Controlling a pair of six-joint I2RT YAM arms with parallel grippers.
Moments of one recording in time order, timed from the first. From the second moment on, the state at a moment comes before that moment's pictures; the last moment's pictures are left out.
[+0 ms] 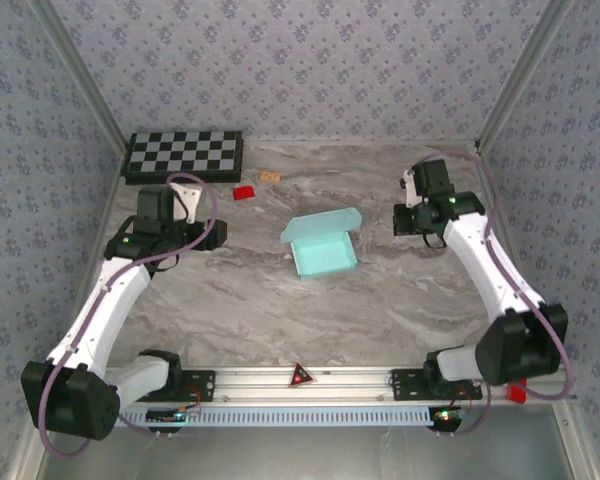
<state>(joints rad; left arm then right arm) -0.20 1.09 0.97 -0.64 0.19 -0.05 0.21 1.33 1.22 -0.89 -0.02 0.11</state>
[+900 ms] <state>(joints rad) -0.20 1.09 0.97 -0.63 0.19 -0.05 0.74 1.38 0.88 -0.32 0.17 0.02</state>
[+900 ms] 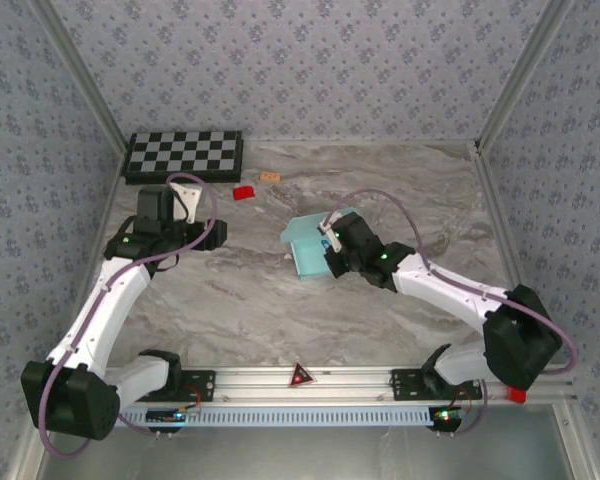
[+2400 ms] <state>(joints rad) -0.43 1.21 0.97 -0.58 0.20 -0.16 0.63 1.34 1.00 -0.47 0.24 0.07</state>
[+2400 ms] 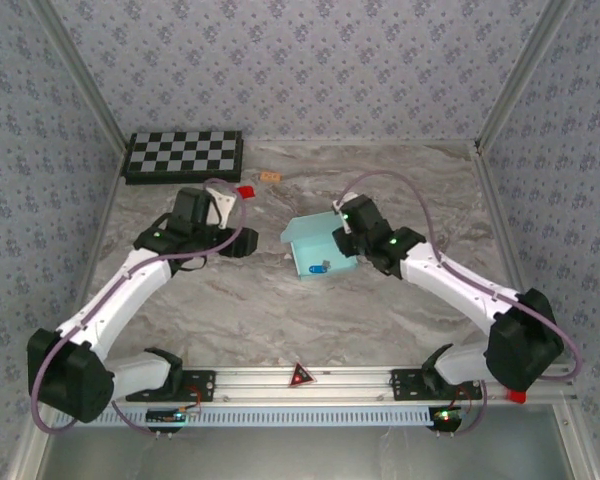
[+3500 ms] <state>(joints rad) -0.60 1.58 1.13 -0.40 0.23 -0.13 0.24 1.48 1.03 -0.43 -0.36 -0.16</state>
